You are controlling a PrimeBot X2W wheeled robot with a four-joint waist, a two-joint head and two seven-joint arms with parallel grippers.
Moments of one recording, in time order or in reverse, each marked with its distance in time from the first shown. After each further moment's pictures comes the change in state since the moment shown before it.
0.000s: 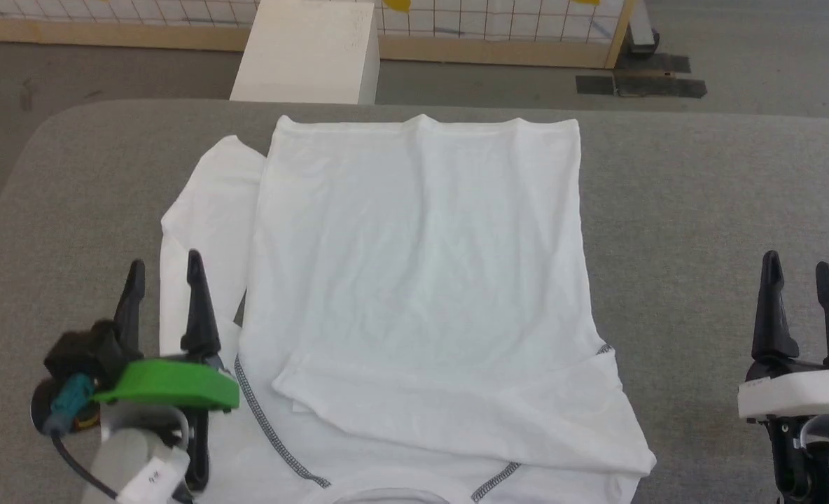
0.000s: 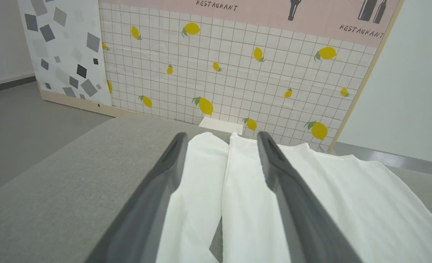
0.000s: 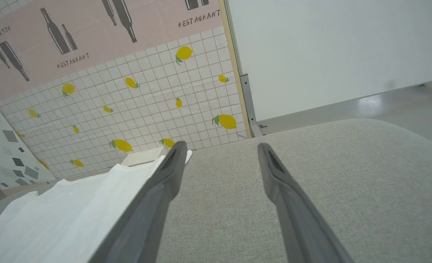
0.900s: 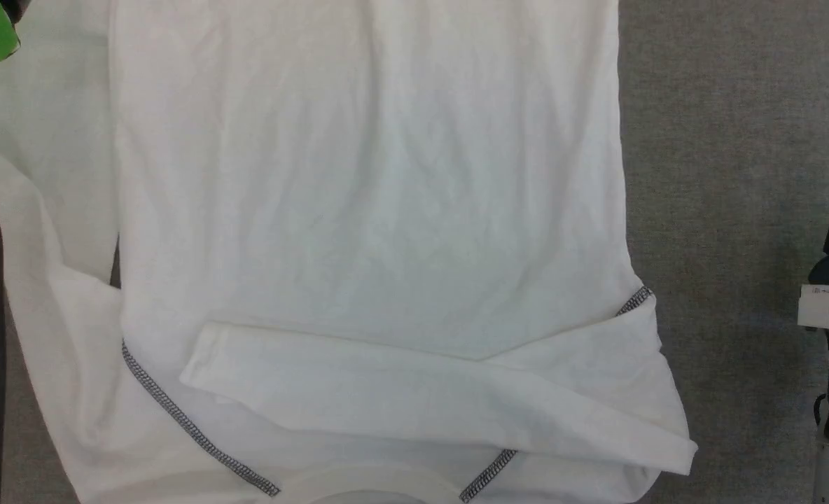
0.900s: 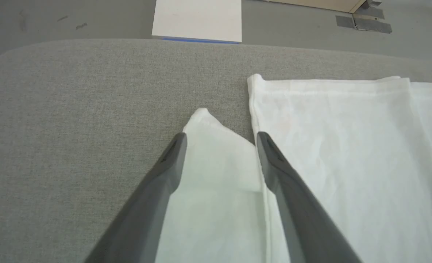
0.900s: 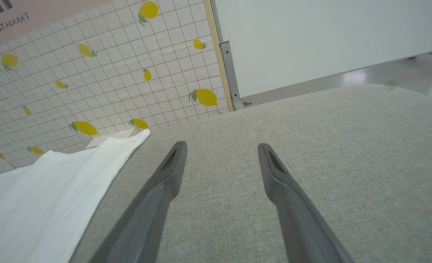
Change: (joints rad) left arm -0.929 0.425 -0.134 0.310 -0.331 -0.071 1.034; right arm -0.149 0.002 -0.030 -0.243 0.045 0.000 0.036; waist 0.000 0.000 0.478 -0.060
